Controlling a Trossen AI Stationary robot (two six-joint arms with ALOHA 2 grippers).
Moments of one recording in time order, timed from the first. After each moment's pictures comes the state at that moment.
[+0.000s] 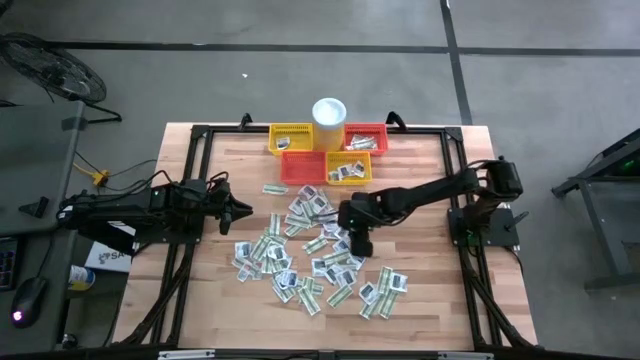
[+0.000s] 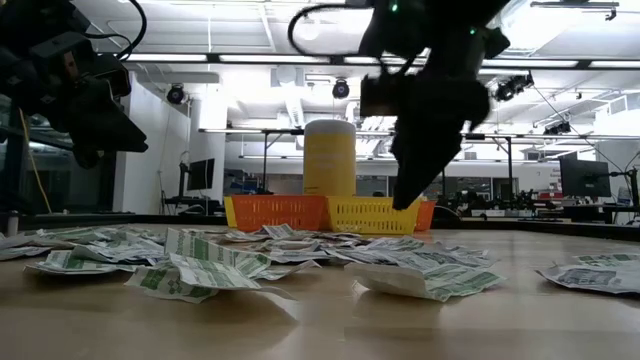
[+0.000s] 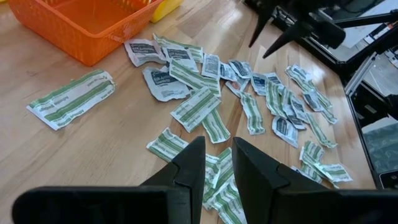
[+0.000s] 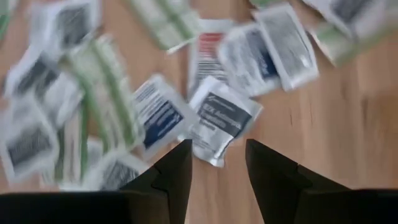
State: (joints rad) left arm 0.09 0.21 0.17 -0.37 0.01 -0.56; right arm 0.06 1.75 1.07 -0.48 0.00 0.22
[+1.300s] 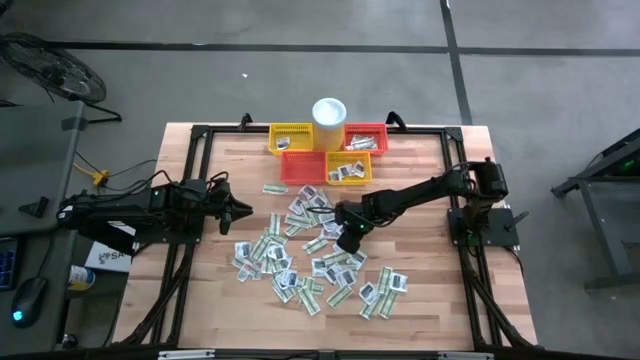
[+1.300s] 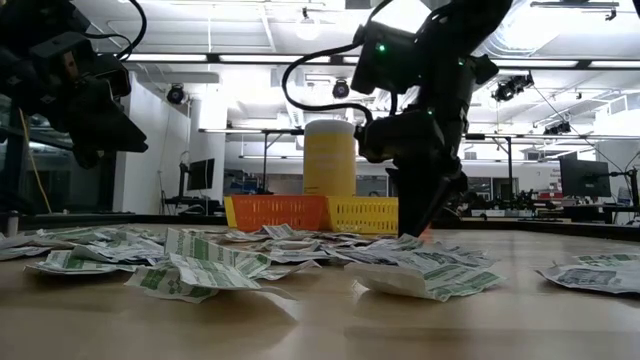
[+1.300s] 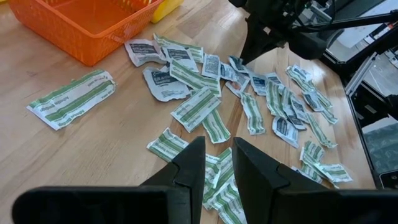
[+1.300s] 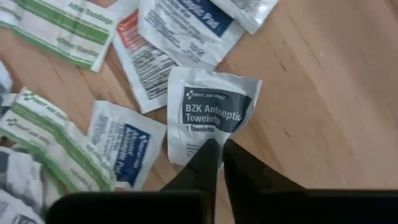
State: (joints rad) left arm 0.09 0.21 0.17 -0.37 0.01 -0.56; right arm 0.05 1.88 1.07 -0.46 -0.03 0.65
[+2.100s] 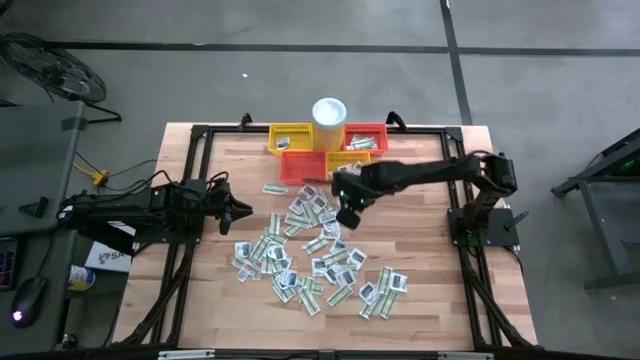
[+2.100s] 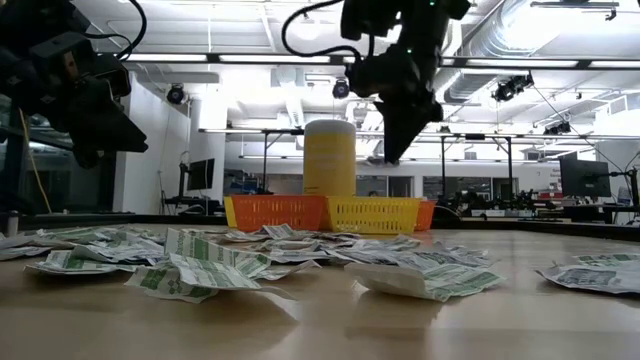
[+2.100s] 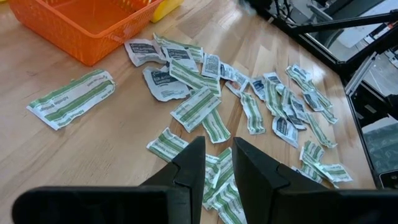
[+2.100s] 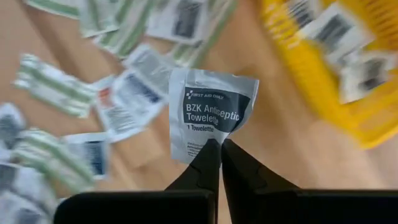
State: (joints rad) left arm 0.09 0.21 0.17 -0.37 0.01 -0.56; right arm -0.09 1.76 1.38 -0.90 0.13 0.44
